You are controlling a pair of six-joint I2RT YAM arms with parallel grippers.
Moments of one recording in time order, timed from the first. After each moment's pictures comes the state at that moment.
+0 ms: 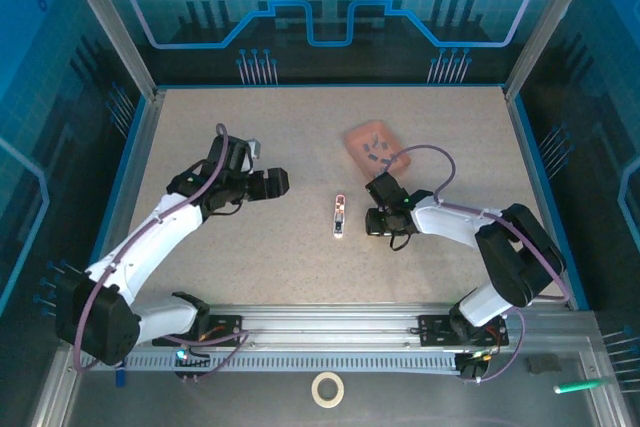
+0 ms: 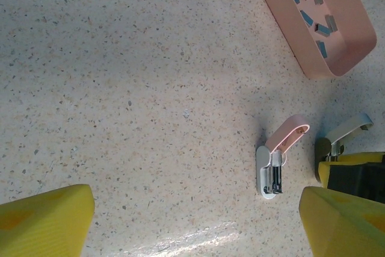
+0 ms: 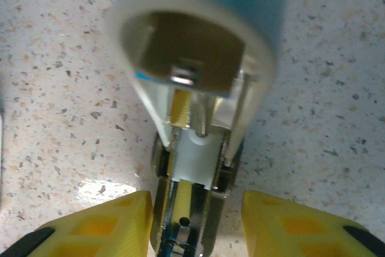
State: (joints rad) left arm -0.35 1.21 0.97 -0.63 0.14 -0.51; right arm 0.59 1.55 0.78 -0.44 0.09 0.57
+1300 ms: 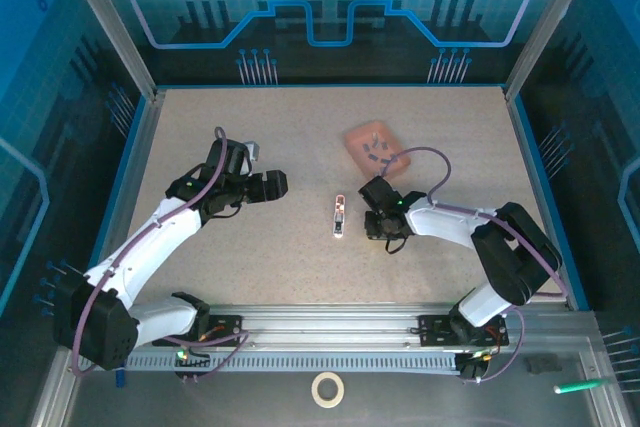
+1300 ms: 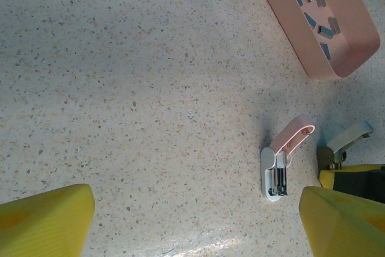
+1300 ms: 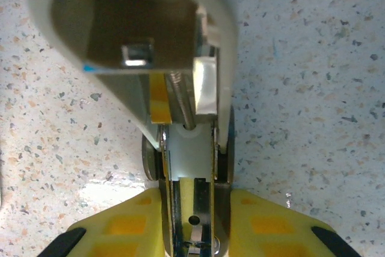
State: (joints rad) left arm -0.35 1.19 0.94 -0.60 0.12 -0.51; right arm 0.65 1.57 0.80 -0.49 0.12 0.68
